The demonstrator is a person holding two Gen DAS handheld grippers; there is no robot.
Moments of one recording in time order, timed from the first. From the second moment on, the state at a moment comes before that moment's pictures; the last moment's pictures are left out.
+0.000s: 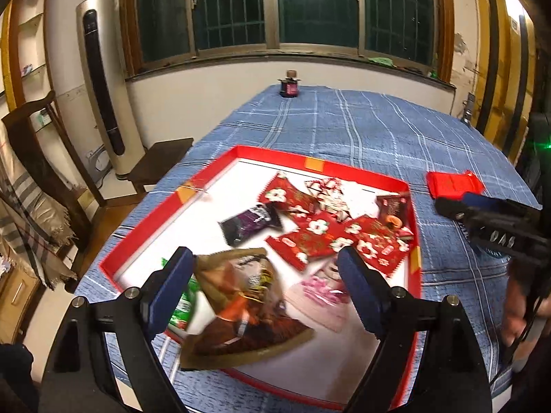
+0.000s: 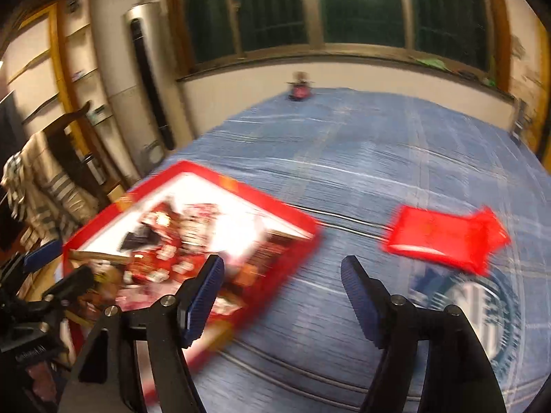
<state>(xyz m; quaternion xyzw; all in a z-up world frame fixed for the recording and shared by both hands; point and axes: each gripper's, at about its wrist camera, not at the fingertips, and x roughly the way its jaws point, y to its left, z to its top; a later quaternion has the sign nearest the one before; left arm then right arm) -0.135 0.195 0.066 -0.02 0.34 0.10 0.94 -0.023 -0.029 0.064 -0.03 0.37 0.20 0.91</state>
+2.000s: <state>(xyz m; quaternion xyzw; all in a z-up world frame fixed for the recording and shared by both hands) -0.068 -0.025 0.029 0.01 0.50 -0.18 0.85 -0.005 -0.295 0.038 0.29 0.40 0.00 0.87</state>
